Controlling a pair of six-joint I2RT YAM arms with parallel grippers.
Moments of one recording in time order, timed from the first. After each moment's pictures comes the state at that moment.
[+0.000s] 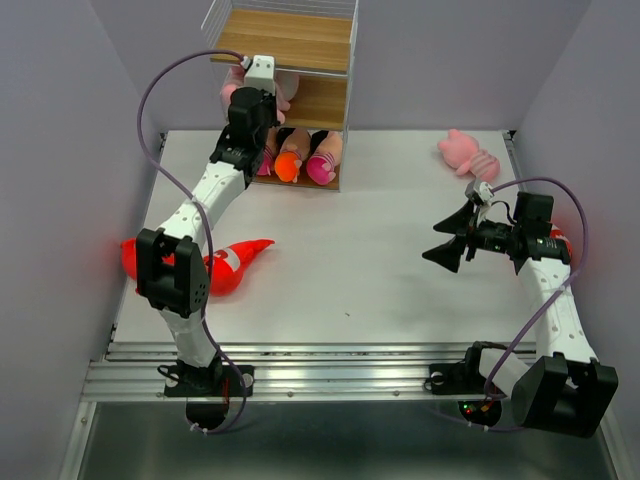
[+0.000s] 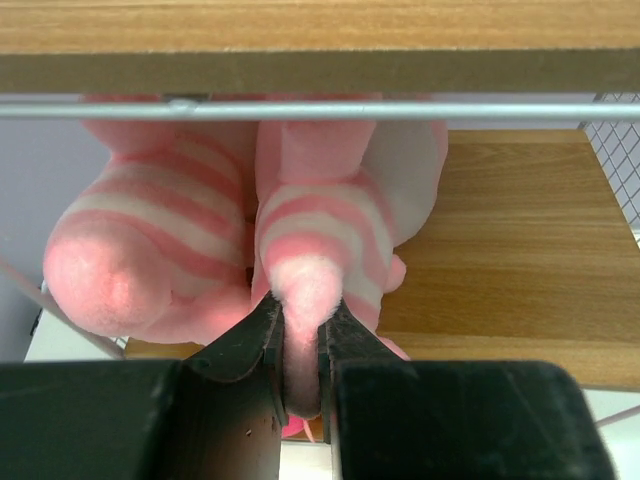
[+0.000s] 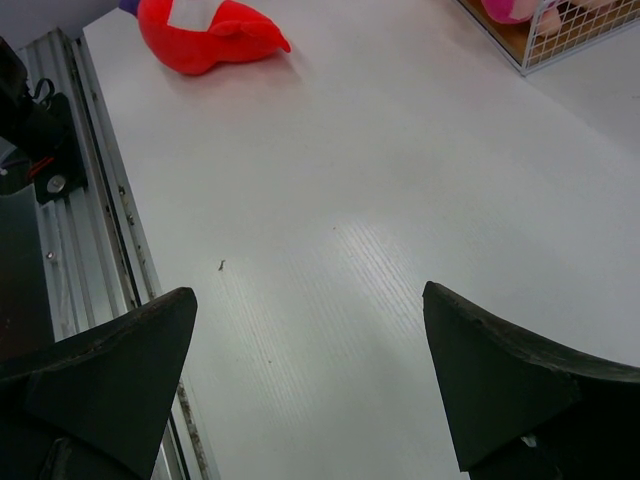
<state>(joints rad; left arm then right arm) -0.33 1.78 1.63 0.12 -0.26 0.03 -0.19 1.05 0.88 -0.62 -1.25 -0.54</state>
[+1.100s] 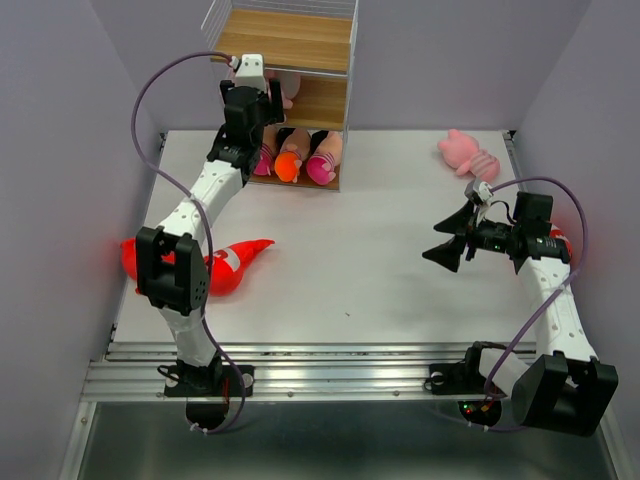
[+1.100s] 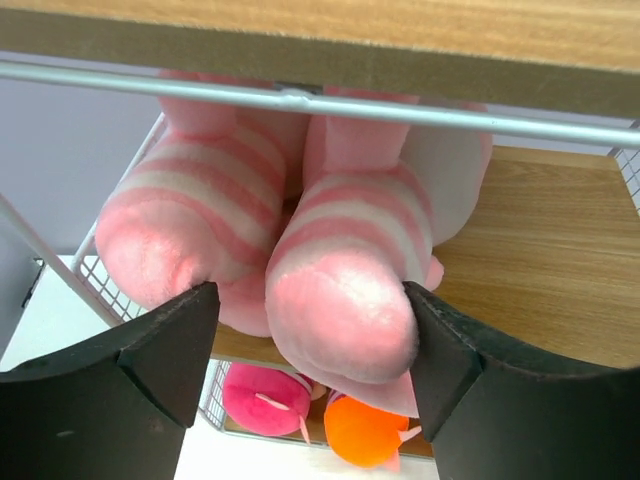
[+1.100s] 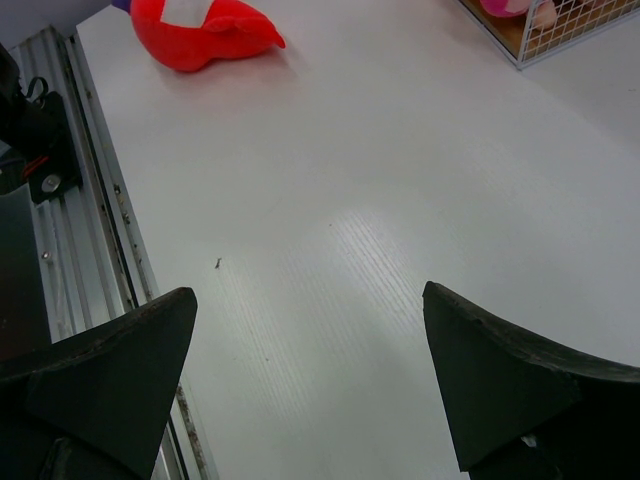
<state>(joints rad) -0.31 1.81 1.65 0.12 -0.30 -0.05 -0.19 1.05 0.88 -0.62 -1.24 -0.54</state>
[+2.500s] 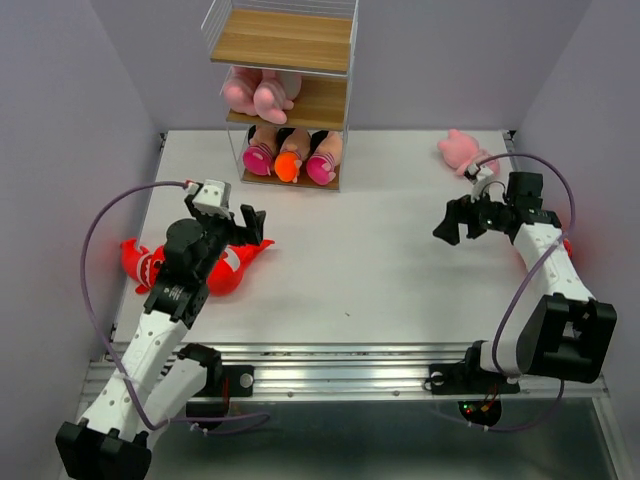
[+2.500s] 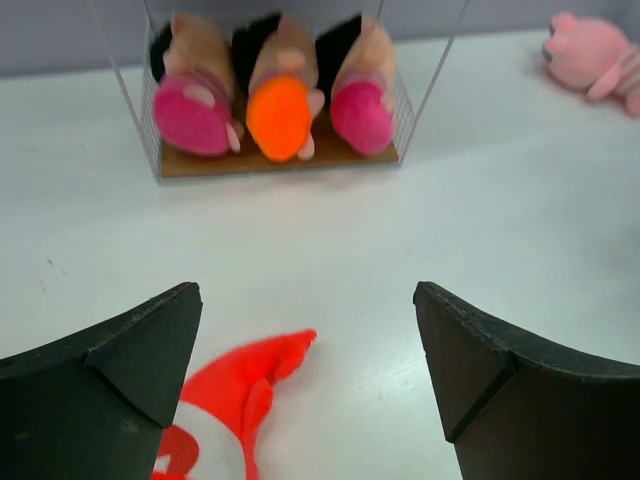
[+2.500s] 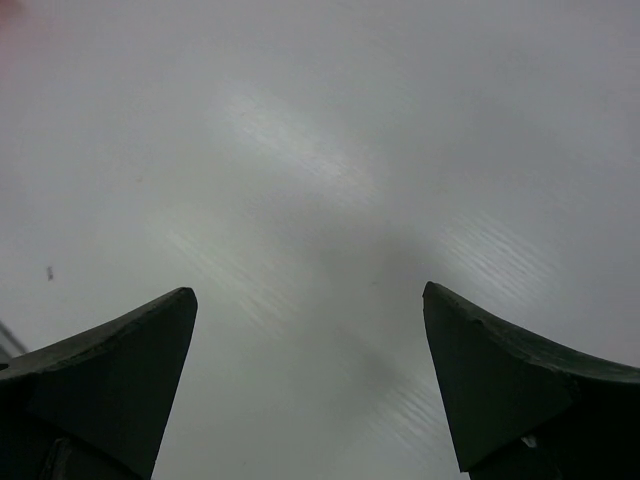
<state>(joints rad) -0.30 0.70 0.68 0.00 0.03 -0.11 -0.19 1.30 0.98 -0.57 -0.80 -0.42</state>
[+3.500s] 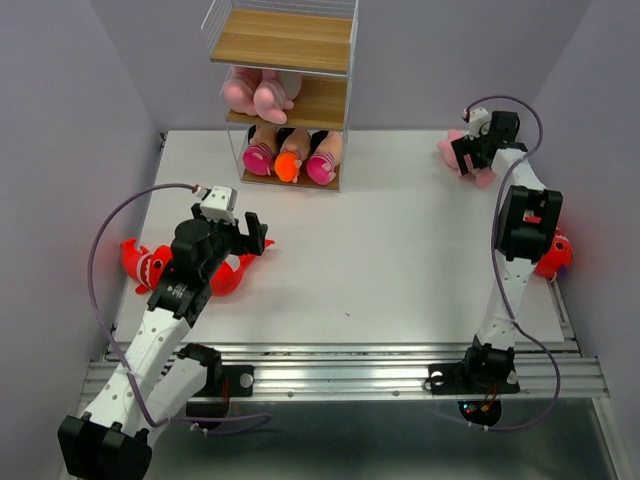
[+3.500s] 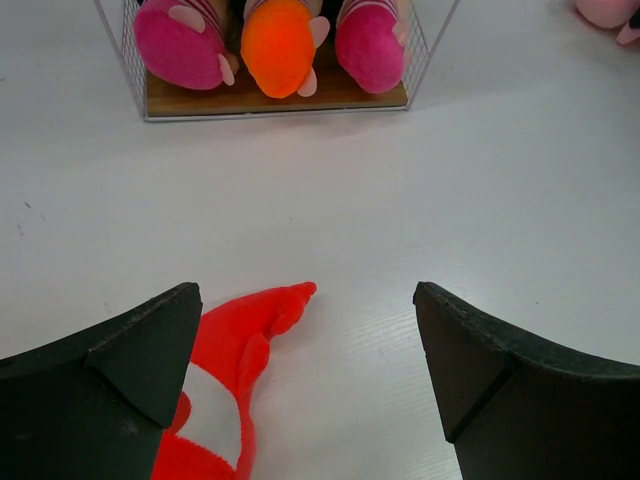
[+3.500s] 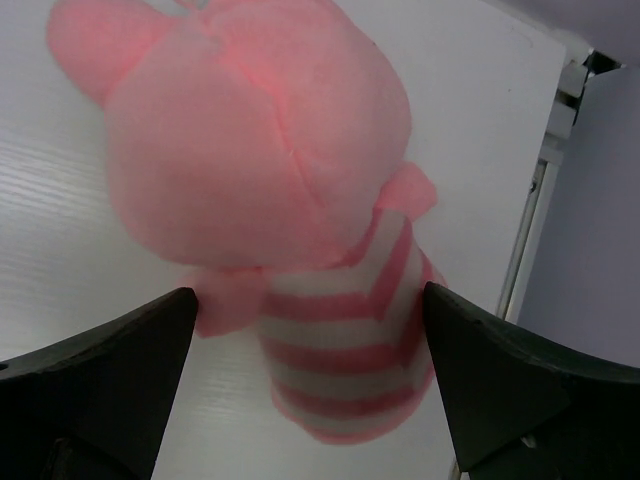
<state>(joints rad) -0.30 0.74 0.63 -0.13 0.05 -0.13 -0.18 2.32 2.00 -0.38 -0.13 -0.52</state>
